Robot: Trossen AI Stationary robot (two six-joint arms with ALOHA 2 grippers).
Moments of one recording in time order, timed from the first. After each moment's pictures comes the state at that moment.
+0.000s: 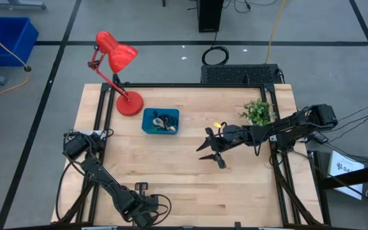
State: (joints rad) left arm -0.82 2.01 1.32 -0.77 -0.05 -0.84; right arm 0.07 1.44 0.58 0.48 -0.23 -0.09
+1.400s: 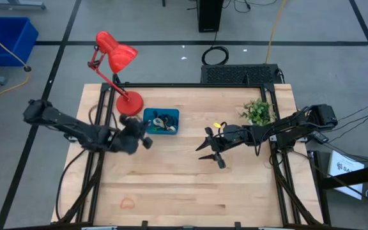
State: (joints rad) left arm -0.32 1.08 0.66 -0.38 -1.00 -0.63; right arm 0.07 1.44 0.58 0.51 -0.23 -0.12
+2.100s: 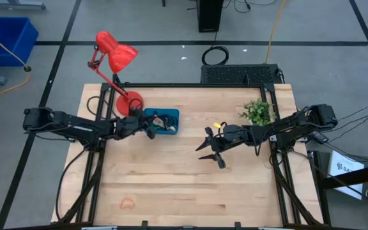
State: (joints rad) left arm 0.10 1.14 0.32 0.35 -0.52 -0.35; right arm 0.07 1.44 0.58 0.51 -0.23 -0.12
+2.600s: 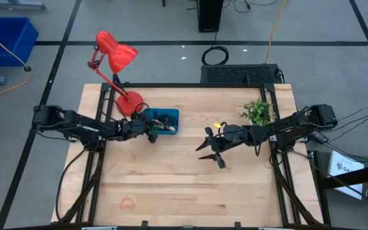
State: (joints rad) left arm 0.10 1.30 0.31 0.35 -0.47 -0.37; right arm 0.07 1.44 0.58 0.51 -0.23 -0.12
